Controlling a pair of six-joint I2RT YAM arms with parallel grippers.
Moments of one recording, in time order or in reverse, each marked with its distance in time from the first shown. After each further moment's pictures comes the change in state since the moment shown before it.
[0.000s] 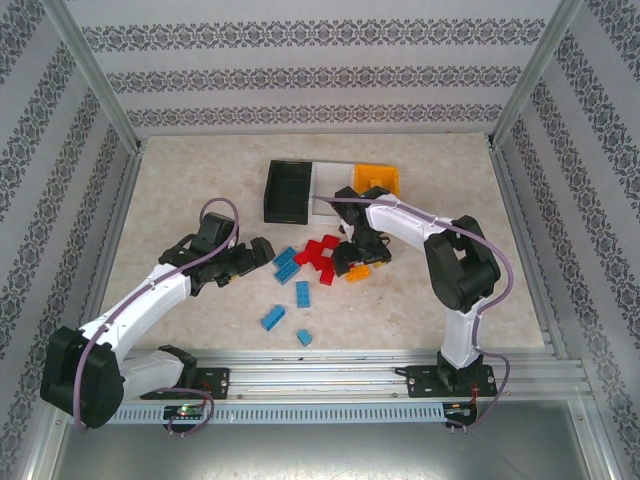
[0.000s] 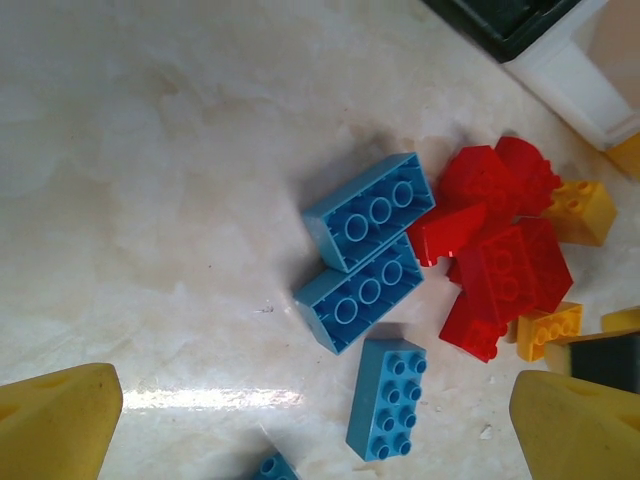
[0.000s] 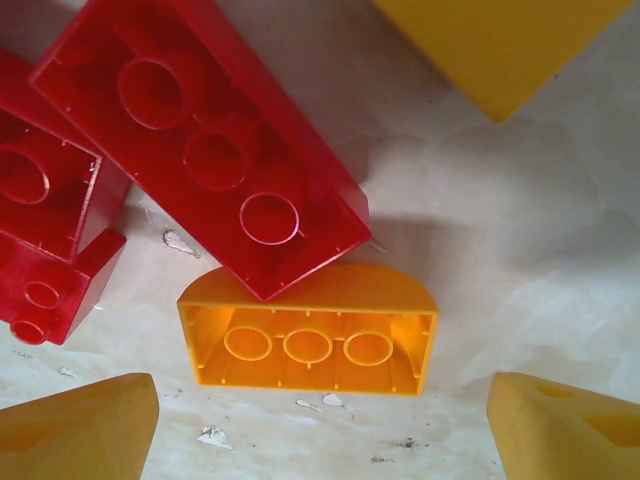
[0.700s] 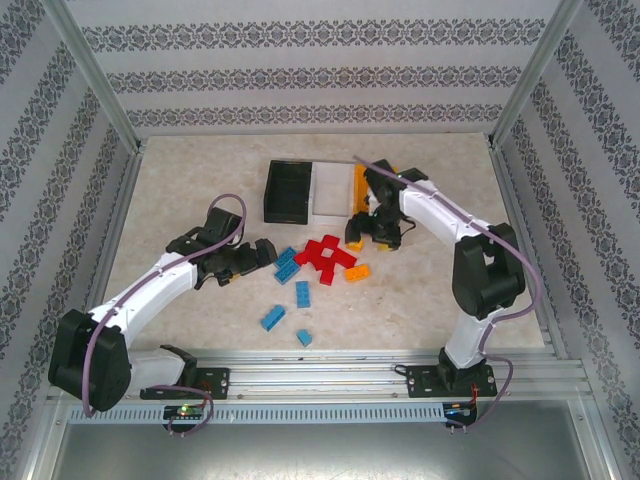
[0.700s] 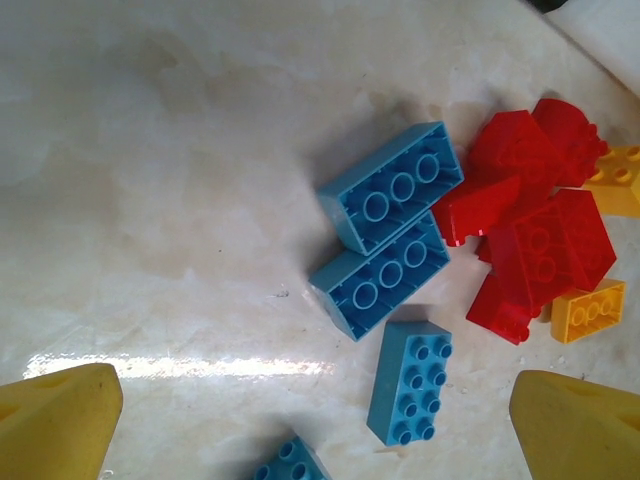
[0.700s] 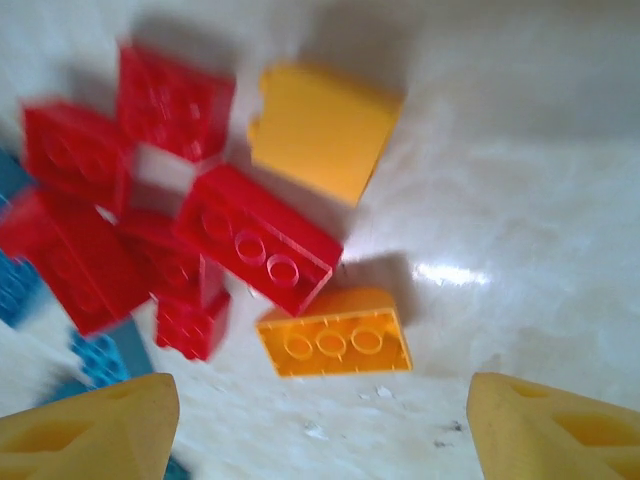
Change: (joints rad) left arm 0.000 0.099 0.048 -0.056 0.026 0.049; right arm -0.144 -0.121 0.013 0.027 -0.167 0.155
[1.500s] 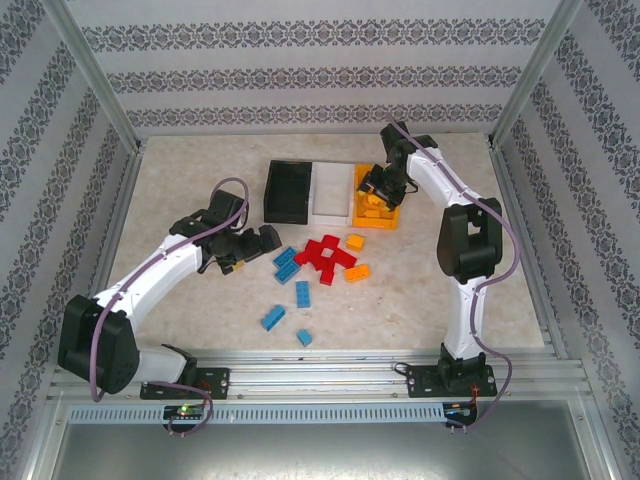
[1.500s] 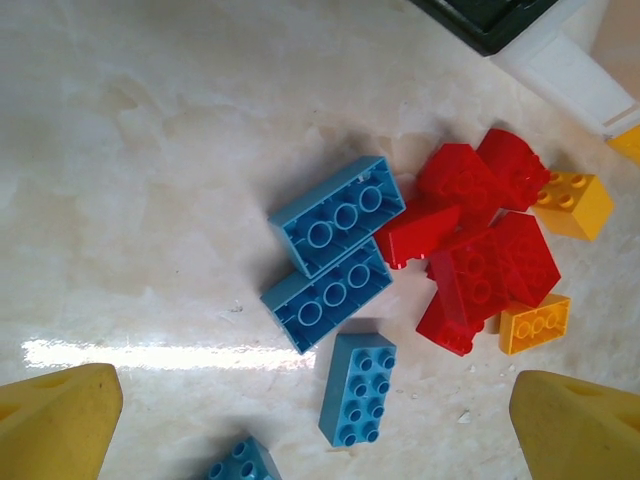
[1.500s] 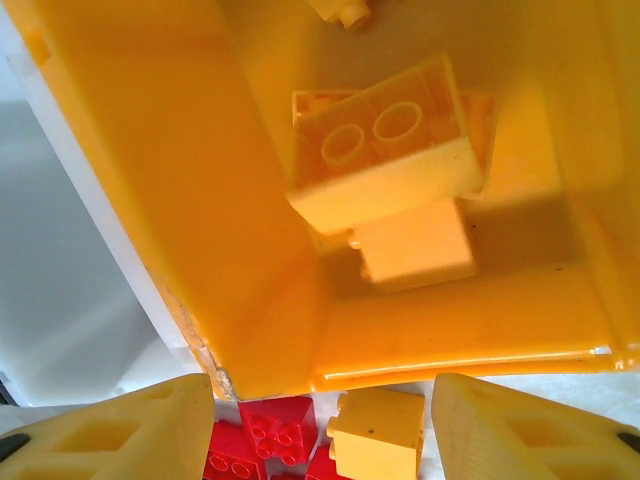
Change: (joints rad) left arm 0.008 0.096 0.181 -0.116 0.016 -0.010; right arm -0.198 0.308 0.451 0.036 -0.011 0.319
